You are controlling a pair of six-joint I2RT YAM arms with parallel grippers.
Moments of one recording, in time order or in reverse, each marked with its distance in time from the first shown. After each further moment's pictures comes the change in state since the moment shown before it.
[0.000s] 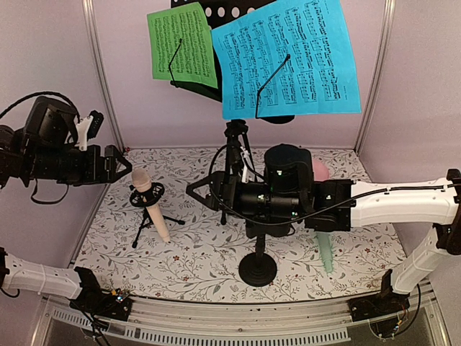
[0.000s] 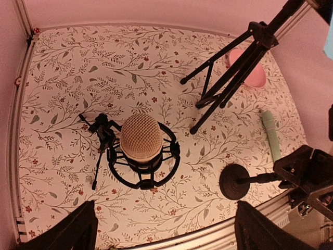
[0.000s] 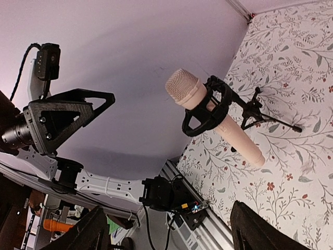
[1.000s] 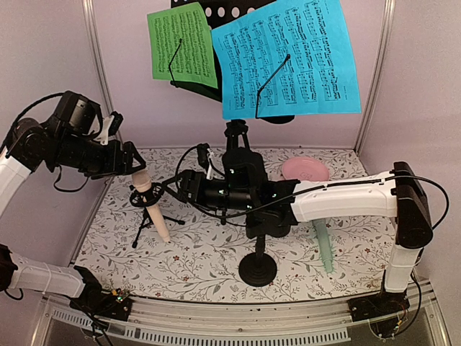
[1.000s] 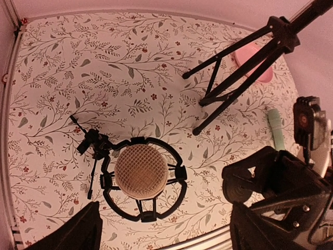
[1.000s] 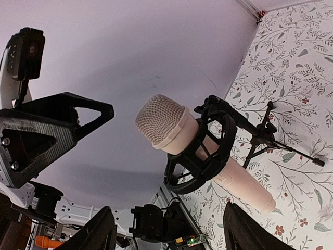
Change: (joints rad) left arm 0.232 0.105 -0.057 0.127 0.214 0.142; right arm -0.055 0.344 0.212 0.191 -0.060 -0.019
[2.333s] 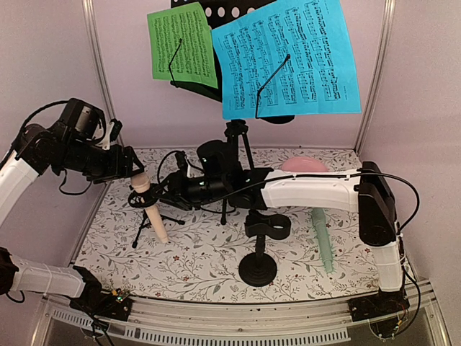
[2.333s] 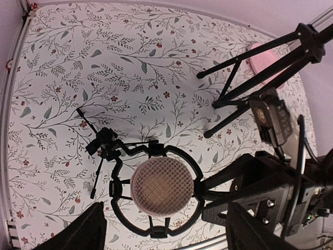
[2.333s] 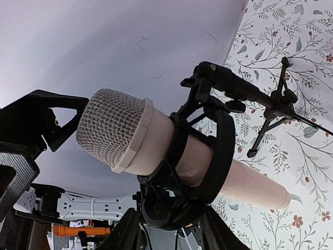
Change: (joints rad) left arm 0.076 -0.009 -0.093 0.048 0.024 -0.006; right arm -0.070 0.259 0.355 -0.227 -0.292 0.109
